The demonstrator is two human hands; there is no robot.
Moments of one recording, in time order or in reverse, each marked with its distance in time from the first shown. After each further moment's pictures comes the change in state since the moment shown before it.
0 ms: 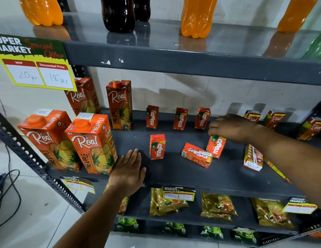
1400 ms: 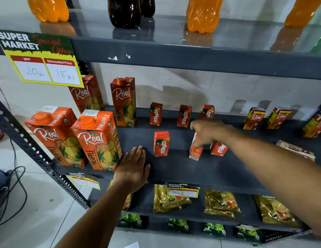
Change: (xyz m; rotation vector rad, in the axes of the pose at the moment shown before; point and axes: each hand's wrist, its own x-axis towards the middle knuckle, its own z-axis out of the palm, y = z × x) left_hand -0.001 0.000 -0.004 -0.030 -0.004 0.011; right_hand 0.050 -0.068 -0.054 0.586 -0.105 0.376
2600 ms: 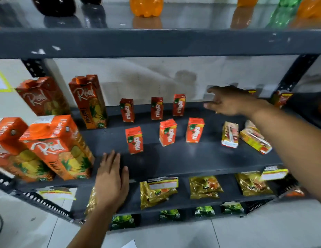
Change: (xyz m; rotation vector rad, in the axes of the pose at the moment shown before) left_hand -0.025 0.037 -0.001 -0.299 0.285 -0.083; right_hand -0.053 0.146 0.000 0.152 0.344 0.190
